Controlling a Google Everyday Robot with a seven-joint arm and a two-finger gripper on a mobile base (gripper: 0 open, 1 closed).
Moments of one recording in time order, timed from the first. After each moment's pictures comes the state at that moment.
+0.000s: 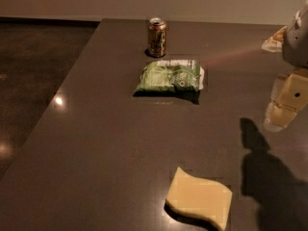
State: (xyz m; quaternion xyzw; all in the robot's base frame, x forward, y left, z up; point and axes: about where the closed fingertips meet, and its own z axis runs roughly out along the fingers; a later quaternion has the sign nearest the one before) arm 0.438 -0.217 0.977 -0.60 0.78 -0.04 0.16
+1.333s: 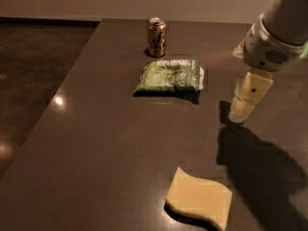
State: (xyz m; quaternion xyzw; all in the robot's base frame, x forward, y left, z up) arm 0.489 -0.183 0.936 -0.61 0.78 0.00 0.15
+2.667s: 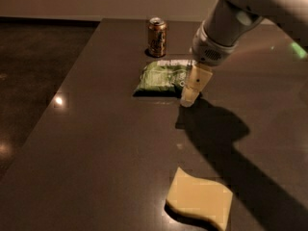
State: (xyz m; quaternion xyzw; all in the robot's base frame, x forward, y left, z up) arm 0.576 -0.103 0.895 -0.62 0.76 0.03 0.19
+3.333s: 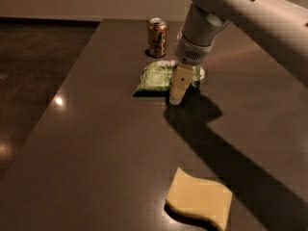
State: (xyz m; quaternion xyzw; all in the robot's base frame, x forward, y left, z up) arm 0.610 -0.077 0.869 -0.64 0.75 0.02 0.16
